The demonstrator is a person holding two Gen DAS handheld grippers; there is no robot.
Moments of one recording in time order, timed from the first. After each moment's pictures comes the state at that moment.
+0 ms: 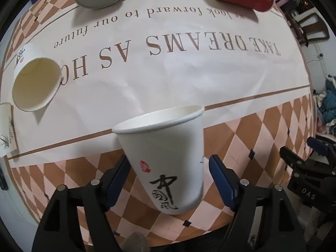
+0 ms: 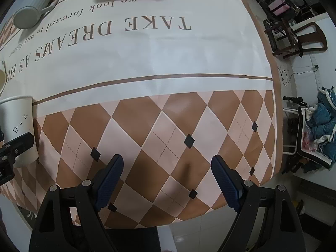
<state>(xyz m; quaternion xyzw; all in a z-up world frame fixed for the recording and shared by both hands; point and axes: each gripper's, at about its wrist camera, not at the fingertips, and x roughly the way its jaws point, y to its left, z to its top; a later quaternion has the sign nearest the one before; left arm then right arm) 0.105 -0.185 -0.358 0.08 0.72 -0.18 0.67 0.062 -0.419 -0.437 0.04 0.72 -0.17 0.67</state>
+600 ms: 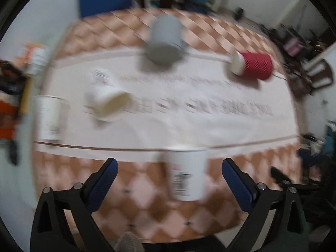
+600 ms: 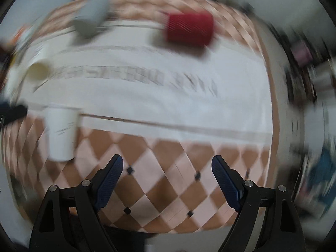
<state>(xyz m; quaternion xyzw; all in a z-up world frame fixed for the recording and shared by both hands) 0.112 -0.116 -0.238 0.03 0.61 -0.08 0.79 0.099 -0.346 -0.349 -0.08 0.65 -0.03 0.75</state>
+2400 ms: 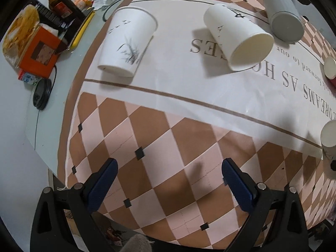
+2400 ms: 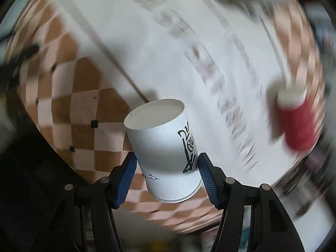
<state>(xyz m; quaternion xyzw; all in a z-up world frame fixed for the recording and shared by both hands) 0.109 0.050 -0.348 0.00 0.67 0.09 0.74 0.173 -0.242 -0.416 -0.28 0.79 0.16 0.52</state>
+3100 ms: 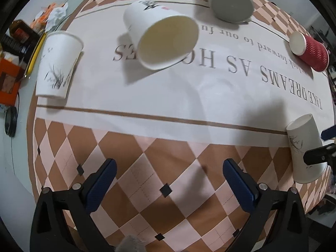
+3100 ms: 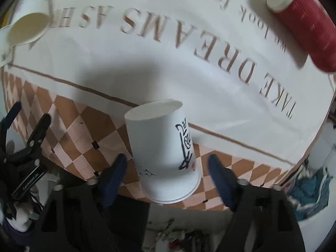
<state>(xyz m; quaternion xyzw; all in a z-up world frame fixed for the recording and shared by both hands) 0.122 -0.015 -0.359 0.01 0.67 -0.02 0.75 0.195 -0.308 -0.438 -0.09 0.85 0.07 0.52</state>
